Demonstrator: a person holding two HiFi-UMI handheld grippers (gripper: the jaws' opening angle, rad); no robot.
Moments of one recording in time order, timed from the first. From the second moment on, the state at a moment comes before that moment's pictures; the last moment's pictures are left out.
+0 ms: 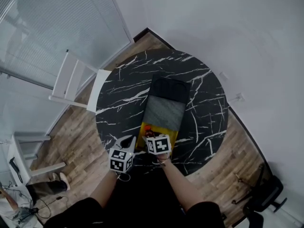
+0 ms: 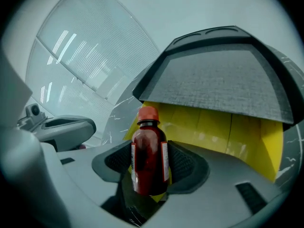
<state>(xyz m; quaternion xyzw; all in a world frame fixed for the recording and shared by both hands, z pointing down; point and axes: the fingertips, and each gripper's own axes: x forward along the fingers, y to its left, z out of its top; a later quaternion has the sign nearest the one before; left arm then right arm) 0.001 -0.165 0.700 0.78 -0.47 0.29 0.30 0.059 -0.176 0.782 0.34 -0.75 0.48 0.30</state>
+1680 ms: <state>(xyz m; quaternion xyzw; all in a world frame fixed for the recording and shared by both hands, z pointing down) -0.001 -0.147 0.704 0.77 -0.47 0.28 0.32 0.056 -0.179 0.785 0.36 -0.76 0.46 0.29</state>
